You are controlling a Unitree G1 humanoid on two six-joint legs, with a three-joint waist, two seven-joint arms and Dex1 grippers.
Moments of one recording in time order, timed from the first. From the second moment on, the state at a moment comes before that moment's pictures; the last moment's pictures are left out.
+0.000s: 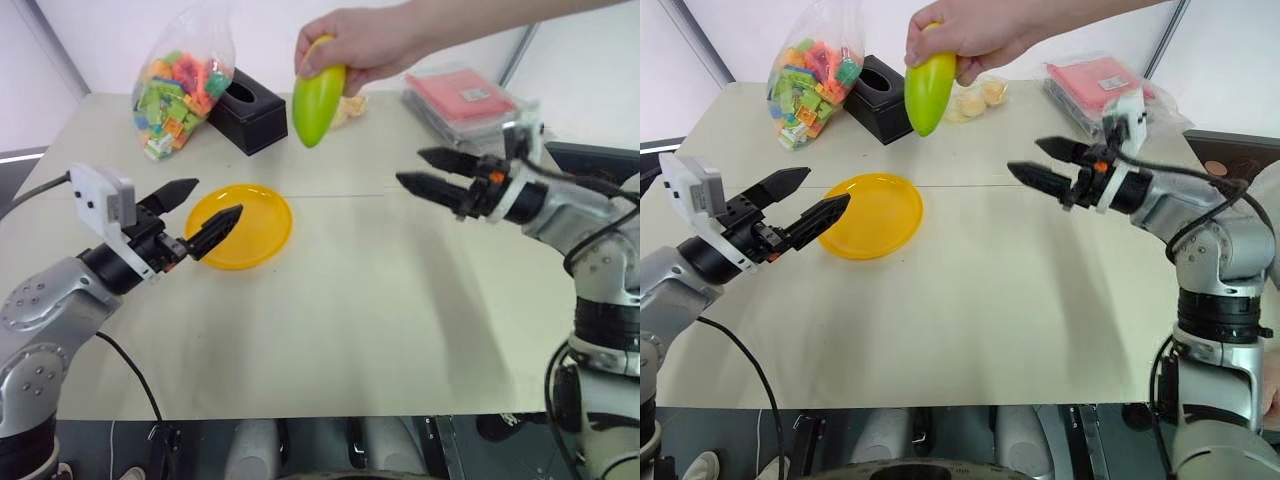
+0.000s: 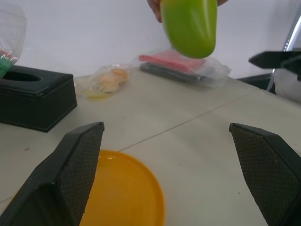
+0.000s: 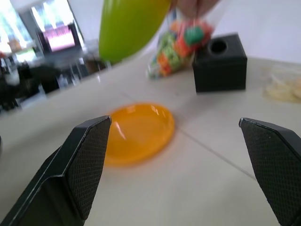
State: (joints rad) left arm -0.12 0.72 0.41 -0.63 -0.99 0.69 -0.37; right arm -0.69 -0.61 -0.27 -0.12 0.82 0.93 0.73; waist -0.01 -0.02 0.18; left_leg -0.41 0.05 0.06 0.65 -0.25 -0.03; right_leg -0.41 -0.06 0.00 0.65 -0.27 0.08
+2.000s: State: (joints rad) left arm -0.79 0.39 0.17 -0.02 -0.78 0.62 -0.59; right arm -0.57 -0.69 -0.24 -0.33 0.89 0.91 0.68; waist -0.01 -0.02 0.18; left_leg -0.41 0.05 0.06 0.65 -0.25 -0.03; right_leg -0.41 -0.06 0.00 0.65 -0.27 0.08
